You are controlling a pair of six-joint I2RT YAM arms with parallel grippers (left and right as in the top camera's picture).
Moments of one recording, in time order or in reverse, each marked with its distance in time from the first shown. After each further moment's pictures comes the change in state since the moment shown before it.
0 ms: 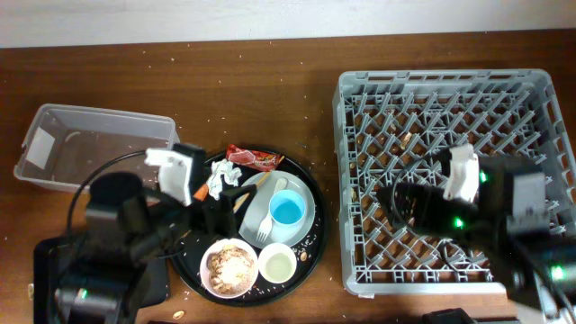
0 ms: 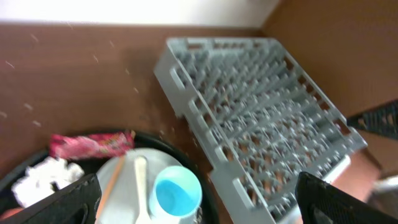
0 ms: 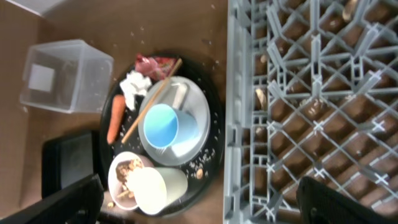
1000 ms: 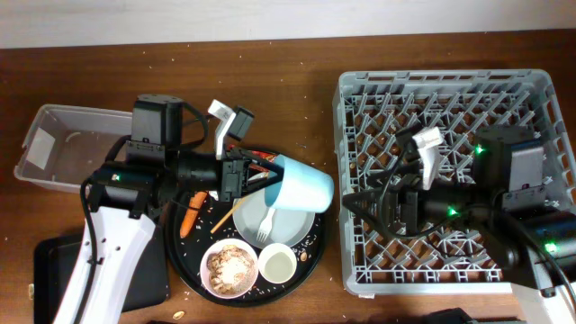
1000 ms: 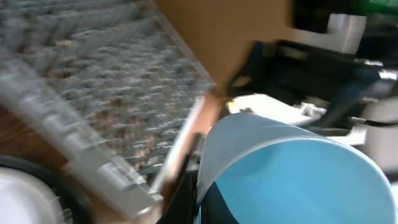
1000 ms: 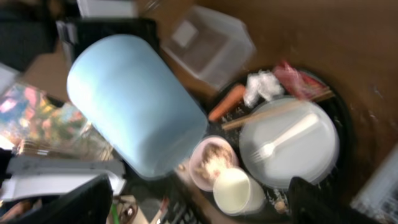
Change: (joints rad) left arm -0.021 0.461 0.276 -0.134 0.697 0.135; right arm 0.047 0.073 0.061 0.163 -0.541 -0.280
